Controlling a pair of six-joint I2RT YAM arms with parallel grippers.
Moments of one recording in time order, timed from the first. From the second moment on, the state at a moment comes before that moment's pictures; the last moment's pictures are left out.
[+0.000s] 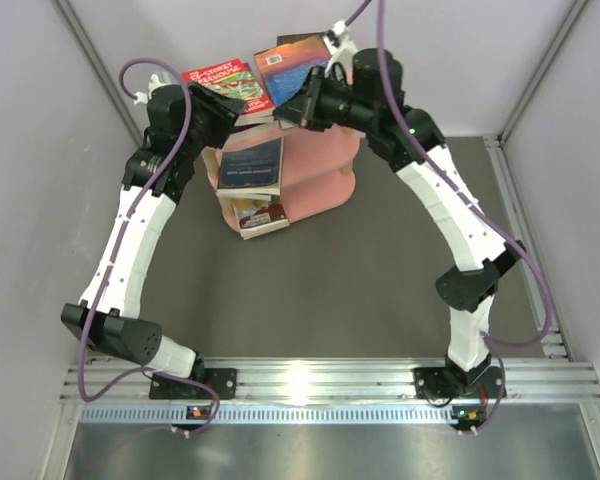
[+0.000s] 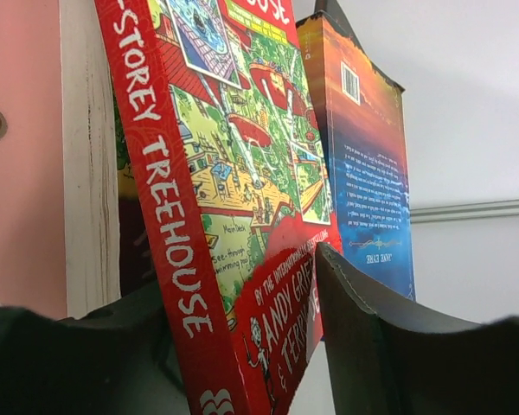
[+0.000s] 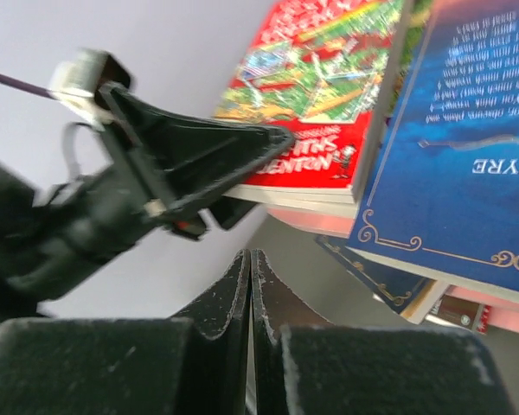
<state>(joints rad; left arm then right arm) -0.26 1.48 1.77 -0.51 -0.06 -1.09 0.66 1.91 2.45 -0.61 -0.33 0.66</state>
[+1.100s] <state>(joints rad) -0.21 1.55 1.86 -0.62 0.09 -1.00 0.83 2.04 2.50 -0.62 0.26 0.46</state>
